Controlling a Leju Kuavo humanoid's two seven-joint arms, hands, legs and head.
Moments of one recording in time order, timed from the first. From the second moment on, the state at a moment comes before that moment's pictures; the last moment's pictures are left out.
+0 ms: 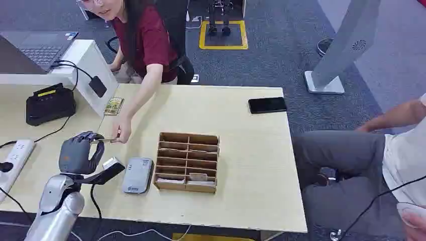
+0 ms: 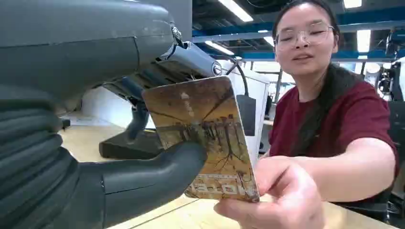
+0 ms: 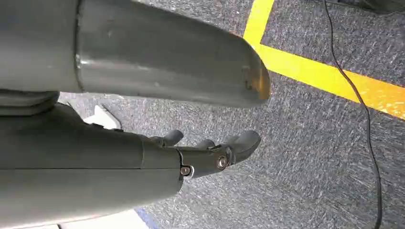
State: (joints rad) left arm -0.18 0.27 0.03 -1.18 -1.03 0.59 -0.41; right arm -0.06 0.12 -0.80 -0.21 1.44 -0.15 0.00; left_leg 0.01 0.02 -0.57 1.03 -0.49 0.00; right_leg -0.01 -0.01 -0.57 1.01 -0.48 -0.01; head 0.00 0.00
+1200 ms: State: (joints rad) left arm -0.06 0.18 0.14 -1.39 -0.26 -0.09 -0.47; right arm -0.05 0.12 -0.81 -0.21 1.46 -0.16 -0.01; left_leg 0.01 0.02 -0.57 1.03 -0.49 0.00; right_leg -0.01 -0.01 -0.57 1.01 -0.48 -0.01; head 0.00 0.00
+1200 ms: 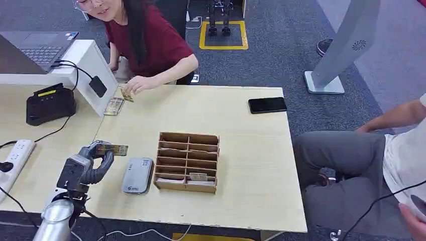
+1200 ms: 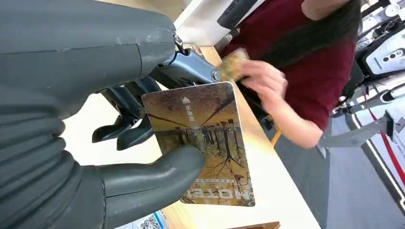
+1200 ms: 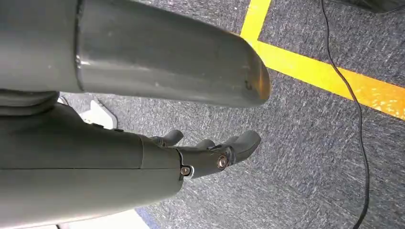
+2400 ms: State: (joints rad) left arm 0.07 0.18 0.09 -1.37 -0.36 -0.14 -0.43; right arm -0.05 0.12 -0.81 -0.21 1.50 -0.17 -0.01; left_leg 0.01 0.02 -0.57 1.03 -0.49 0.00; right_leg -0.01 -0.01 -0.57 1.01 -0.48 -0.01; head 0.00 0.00
